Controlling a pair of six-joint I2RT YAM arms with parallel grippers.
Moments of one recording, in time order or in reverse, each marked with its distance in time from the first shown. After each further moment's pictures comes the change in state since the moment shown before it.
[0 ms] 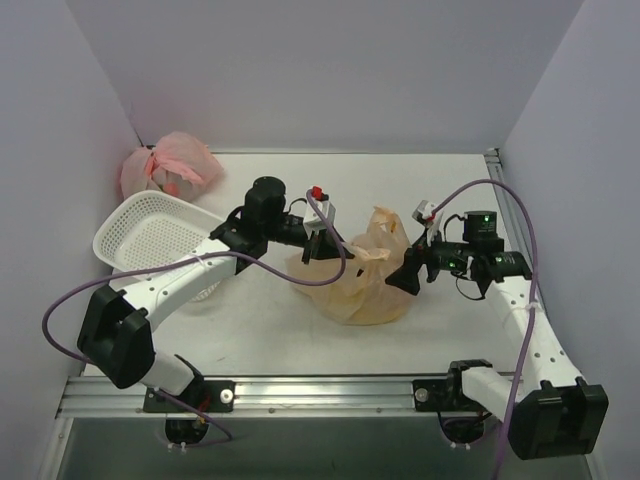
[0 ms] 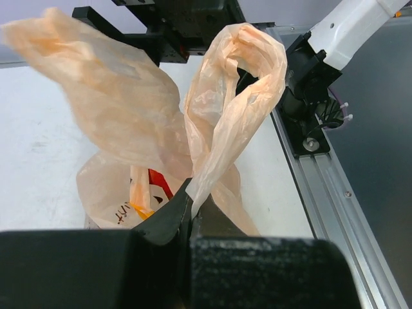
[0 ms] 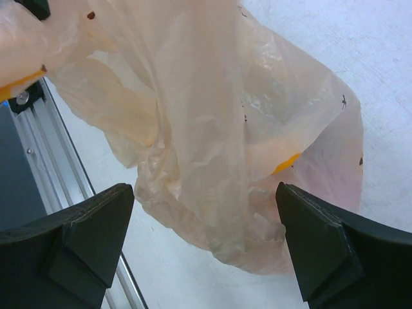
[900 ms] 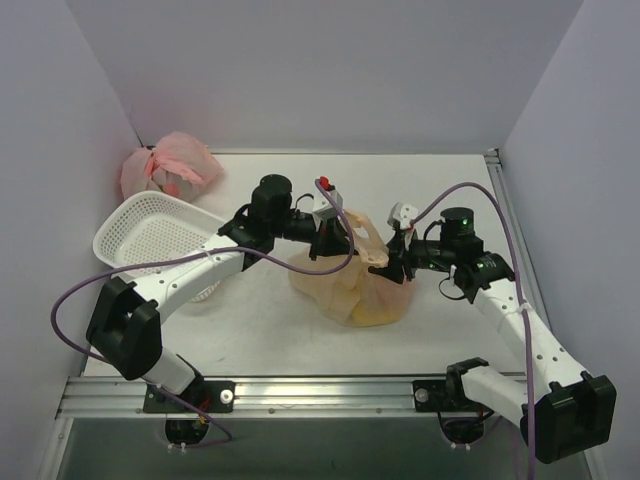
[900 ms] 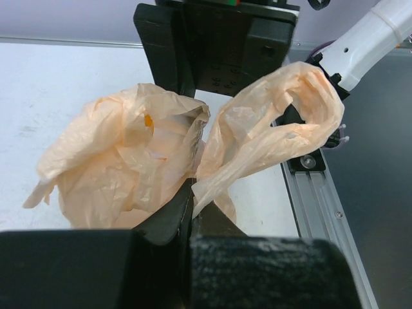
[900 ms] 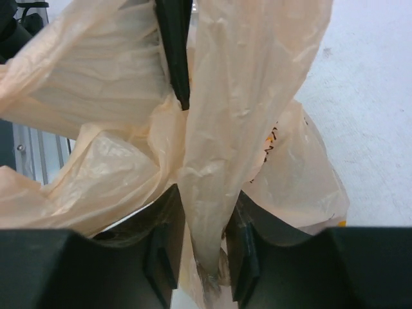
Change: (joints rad) left arm -0.011 0.053 0.029 0.048 -0.052 -0.145; right arm 0.206 -0.021 -0.064 0.301 0.008 0.040
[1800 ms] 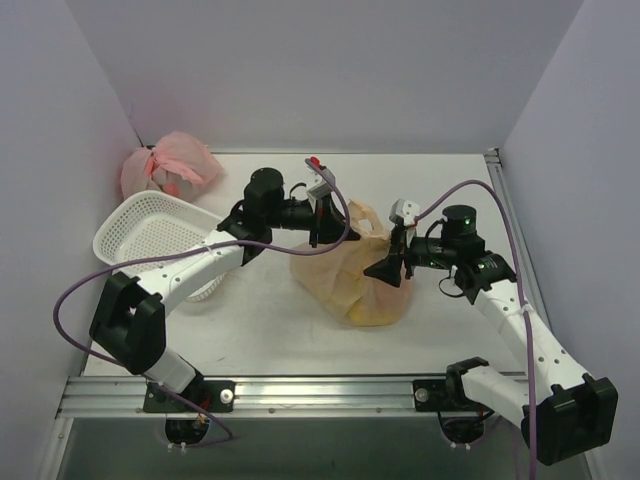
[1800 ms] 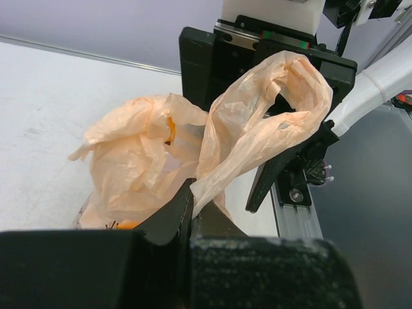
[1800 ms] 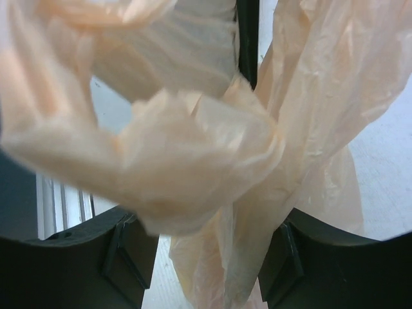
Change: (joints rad) left arm 0.052 0.028 0.005 0.177 -0.011 -0.260; right arm 0.016 -0.013 0.006 0.035 -0.055 0.056
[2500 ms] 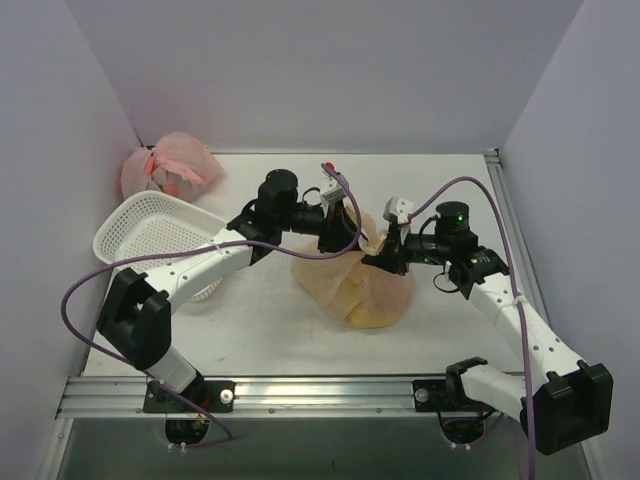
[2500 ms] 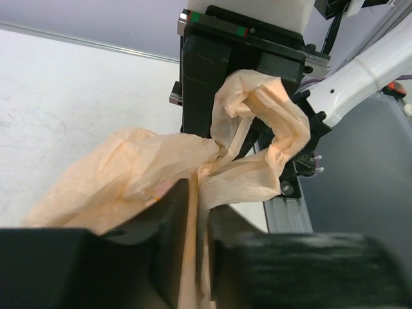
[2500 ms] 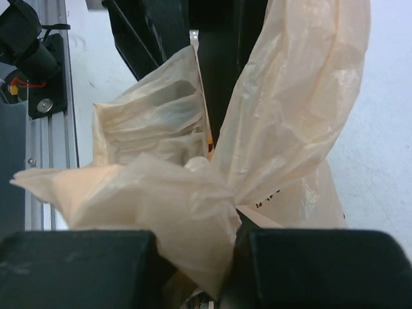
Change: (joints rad) left arm -0.067 0.054 0.049 -0.065 -0.015 0.021; right arm 0.016 0.056 0.008 0.086 0.005 0.003
